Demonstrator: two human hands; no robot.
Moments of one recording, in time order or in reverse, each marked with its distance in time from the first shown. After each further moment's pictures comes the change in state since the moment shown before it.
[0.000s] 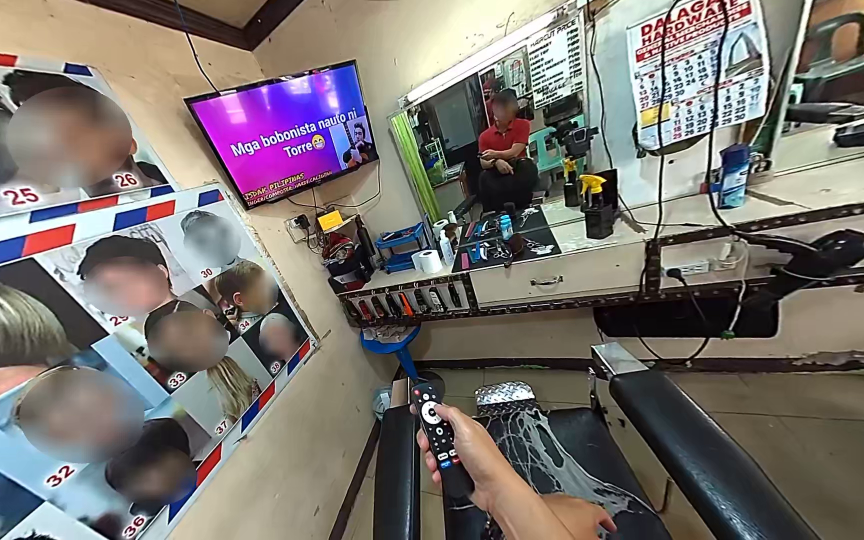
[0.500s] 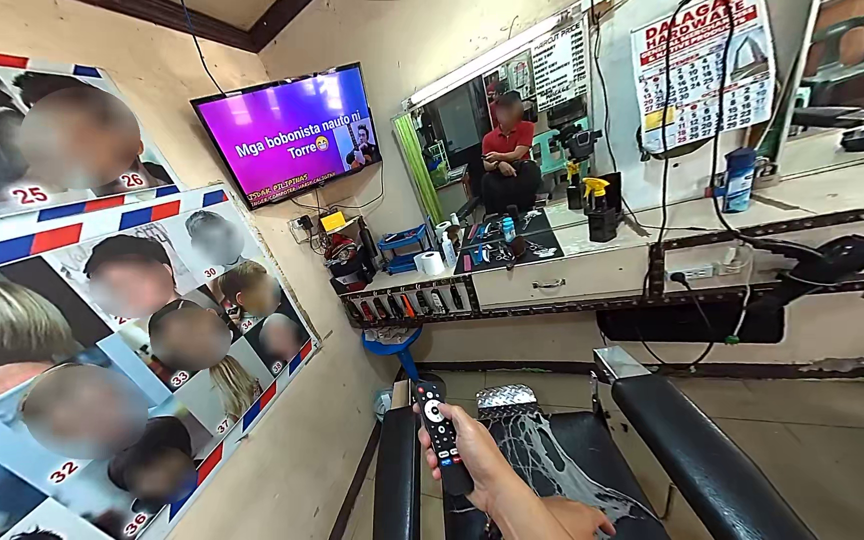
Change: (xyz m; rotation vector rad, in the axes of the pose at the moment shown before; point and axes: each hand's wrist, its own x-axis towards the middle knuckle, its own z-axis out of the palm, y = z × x) left_hand -0.011 0.005 -0.006 0.004 0.002 -0.004; right_hand 0.000 -0.001 0.002 0.072 0.014 -0.005
